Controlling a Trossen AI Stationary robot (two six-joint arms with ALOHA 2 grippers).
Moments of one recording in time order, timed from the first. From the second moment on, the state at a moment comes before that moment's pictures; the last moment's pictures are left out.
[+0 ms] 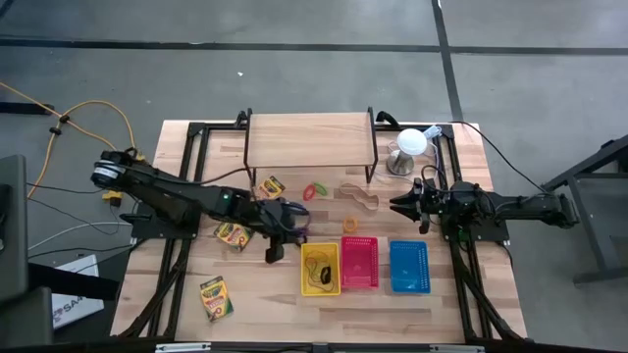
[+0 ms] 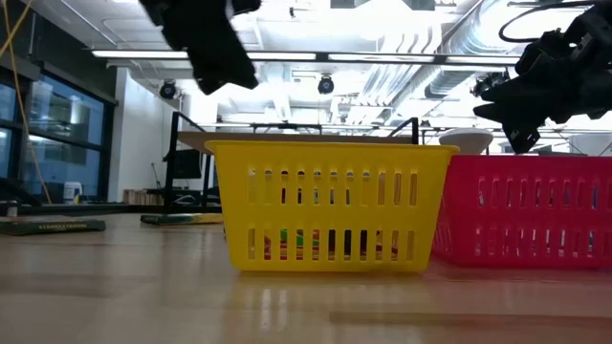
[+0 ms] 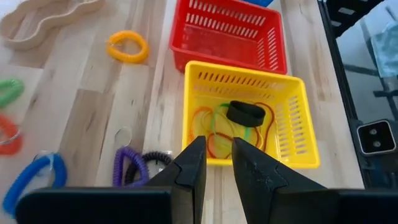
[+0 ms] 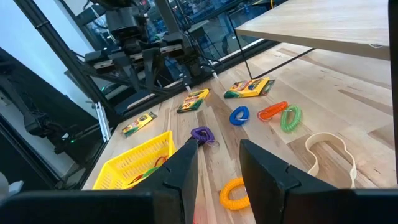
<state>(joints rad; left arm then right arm) -0.21 1.37 0.95 -0.26 -0.01 -0.36 -0.05 0.13 0.01 0.02 0.00 0.47</state>
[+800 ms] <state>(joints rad) -0.29 0.90 0.52 -0.11 -0.18 -0.39 -0.05 0.13 0.01 0.02 0.00 0.47</state>
